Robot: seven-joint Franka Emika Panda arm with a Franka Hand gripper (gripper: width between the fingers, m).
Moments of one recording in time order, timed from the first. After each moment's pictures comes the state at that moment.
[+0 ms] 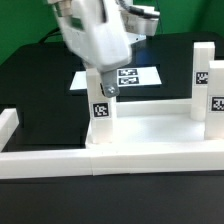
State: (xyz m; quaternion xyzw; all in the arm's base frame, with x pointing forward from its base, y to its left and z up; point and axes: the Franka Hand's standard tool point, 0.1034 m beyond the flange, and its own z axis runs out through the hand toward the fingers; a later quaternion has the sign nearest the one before) arm 0.638 -0.063 0.102 -0.88 0.46 0.00 0.08
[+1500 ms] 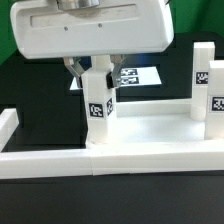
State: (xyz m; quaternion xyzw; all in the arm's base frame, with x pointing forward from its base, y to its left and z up) arm 0.648 -0.061 0.109 -0.96 0.27 -0.02 0.04
